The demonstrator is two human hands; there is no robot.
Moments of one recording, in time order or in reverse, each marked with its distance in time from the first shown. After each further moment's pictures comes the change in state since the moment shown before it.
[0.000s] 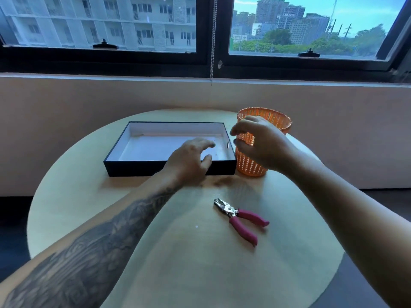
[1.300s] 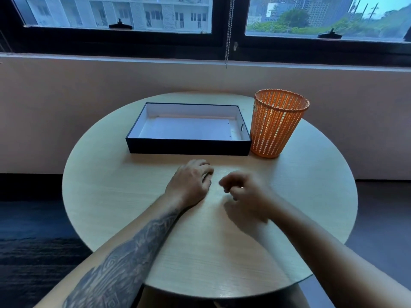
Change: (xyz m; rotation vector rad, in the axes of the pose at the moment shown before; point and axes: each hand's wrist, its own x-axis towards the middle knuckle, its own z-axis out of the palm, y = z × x) left_hand -0.102 -0.029 0.032 0.097 -0.015 -0.046; right_hand -0.098 -0.071 0.093 0.565 -0.325 0.447
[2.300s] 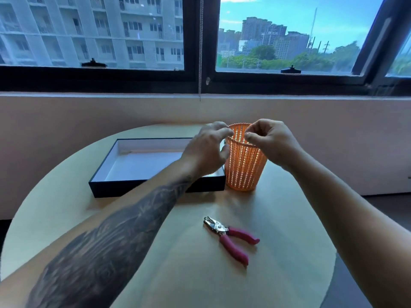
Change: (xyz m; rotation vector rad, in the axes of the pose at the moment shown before) left_hand 0.164 0.098 -0.050 -0.092 0.159 0.273; right_hand 0.068 -0.044 -0.176 -0.033 0.495 -0.148
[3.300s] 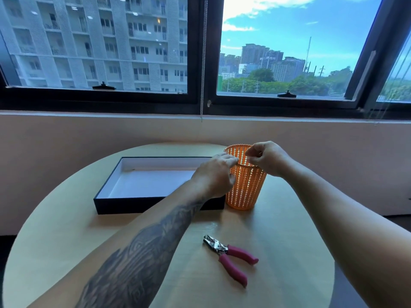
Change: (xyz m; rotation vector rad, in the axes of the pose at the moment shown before) left_hand 0.003 0.019 0.006 0.141 -0.246 -0.063; right_hand 0.040 0.029 -0.007 -0.271 -0.151 0.095
